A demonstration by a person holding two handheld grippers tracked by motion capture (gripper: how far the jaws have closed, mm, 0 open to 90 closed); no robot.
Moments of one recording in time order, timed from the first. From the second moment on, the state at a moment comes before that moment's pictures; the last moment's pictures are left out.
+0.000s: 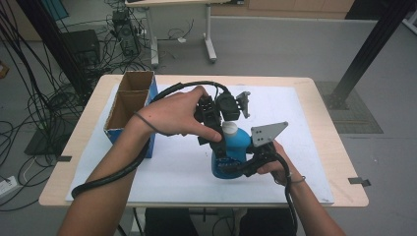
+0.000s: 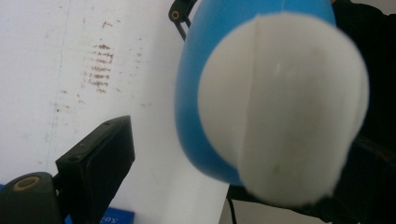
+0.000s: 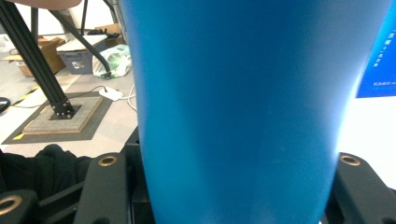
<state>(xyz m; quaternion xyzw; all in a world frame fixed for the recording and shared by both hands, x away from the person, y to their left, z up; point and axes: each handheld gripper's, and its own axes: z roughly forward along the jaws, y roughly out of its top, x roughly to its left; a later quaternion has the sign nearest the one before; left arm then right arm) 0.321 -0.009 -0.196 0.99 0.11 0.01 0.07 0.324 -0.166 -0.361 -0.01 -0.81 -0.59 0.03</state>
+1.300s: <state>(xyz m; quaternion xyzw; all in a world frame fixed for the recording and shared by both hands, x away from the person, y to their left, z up) 0.322 -0.013 -0.196 0.99 0.11 0.01 0.07 0.325 -0.153 -0.359 0.00 -0.81 -0.58 0.04</state>
